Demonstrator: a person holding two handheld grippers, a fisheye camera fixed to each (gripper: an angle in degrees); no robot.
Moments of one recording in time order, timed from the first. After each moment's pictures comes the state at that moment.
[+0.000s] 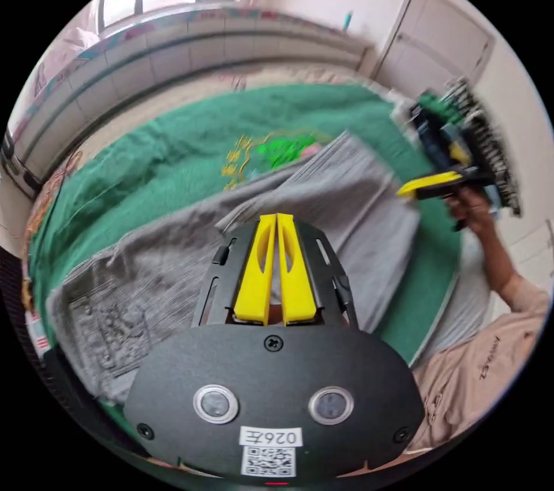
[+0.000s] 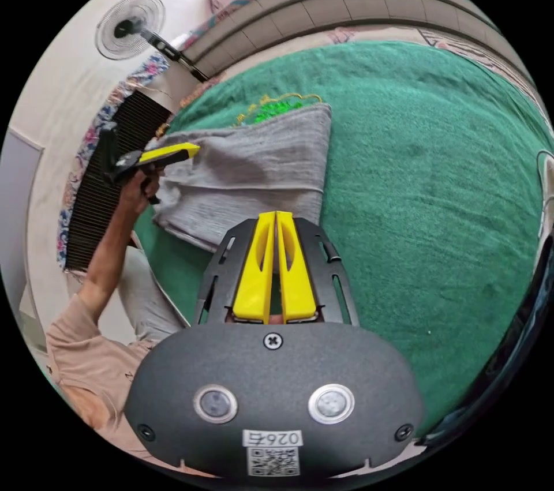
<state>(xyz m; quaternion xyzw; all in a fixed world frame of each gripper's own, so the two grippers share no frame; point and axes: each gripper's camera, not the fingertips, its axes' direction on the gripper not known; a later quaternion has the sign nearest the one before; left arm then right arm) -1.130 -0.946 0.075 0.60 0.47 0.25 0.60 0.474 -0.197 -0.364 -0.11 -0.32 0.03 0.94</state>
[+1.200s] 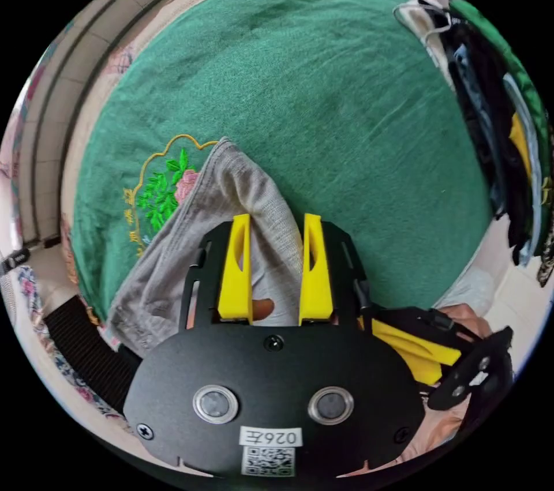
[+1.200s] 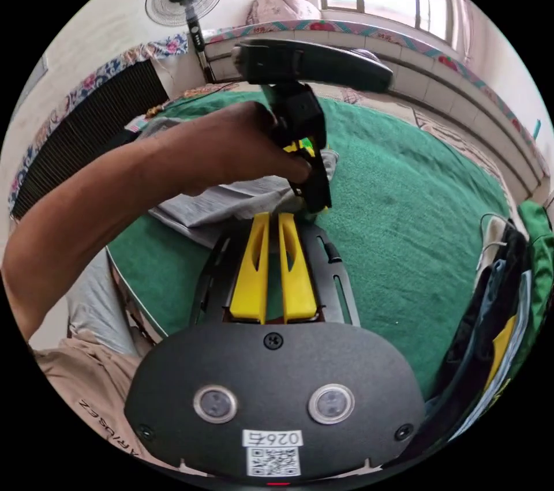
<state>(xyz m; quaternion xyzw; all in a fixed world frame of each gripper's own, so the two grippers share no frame) -0.936 -0.796 -0.282 0.42 0.28 0.36 0.78 0.487 -0.109 -0.456 -0.01 -0.18 -0.07 0.98</state>
